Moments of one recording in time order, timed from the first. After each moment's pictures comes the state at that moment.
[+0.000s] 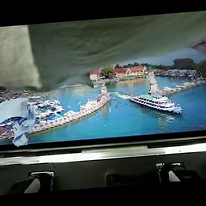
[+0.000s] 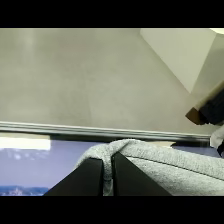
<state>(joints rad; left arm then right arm) 0.19 -0.95 1.97 1.16 -1.11 -1.55 -0.12 -0.90 2.07 -1.47 1.15 1.61</state>
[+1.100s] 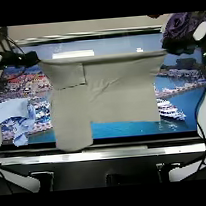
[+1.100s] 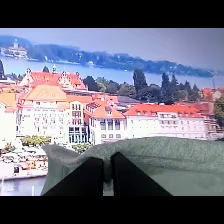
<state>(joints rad) 0.09 -1.81 1.96 1.21 -1.00 -1.47 -0.12 -1.74 2.00 -1.50 1.14 1.69</state>
